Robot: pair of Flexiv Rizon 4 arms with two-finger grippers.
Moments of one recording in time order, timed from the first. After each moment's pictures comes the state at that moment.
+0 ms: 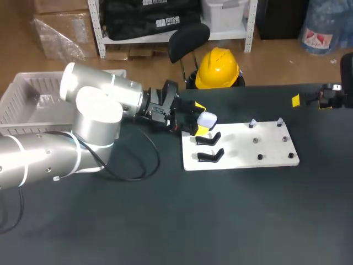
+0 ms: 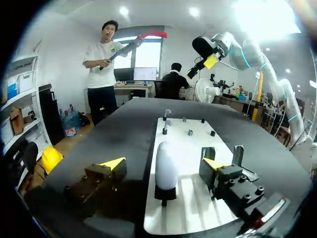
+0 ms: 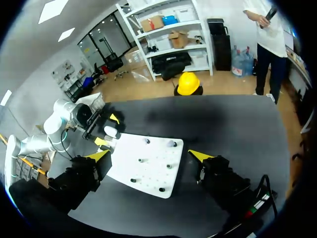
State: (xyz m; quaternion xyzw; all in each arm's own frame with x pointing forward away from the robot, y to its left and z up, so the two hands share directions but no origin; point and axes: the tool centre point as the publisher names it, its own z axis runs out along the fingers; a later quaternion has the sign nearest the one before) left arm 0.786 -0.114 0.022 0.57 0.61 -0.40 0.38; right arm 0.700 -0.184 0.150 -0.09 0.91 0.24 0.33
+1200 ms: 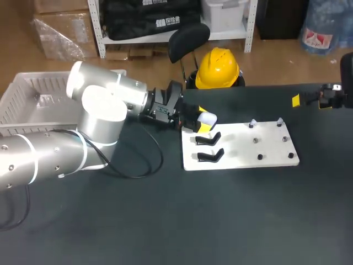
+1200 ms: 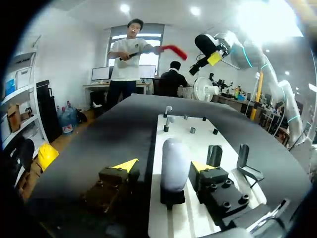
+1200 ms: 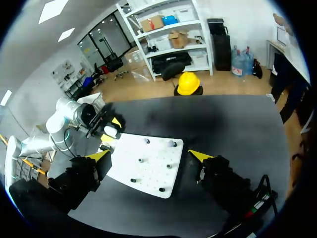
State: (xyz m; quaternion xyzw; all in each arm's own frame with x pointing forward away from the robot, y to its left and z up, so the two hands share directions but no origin) left arm 0.790 -0.122 0.011 0.57 0.61 -0.41 0.36; right arm 0.700 -0.184 0.150 -0.09 0.91 0.24 0.33
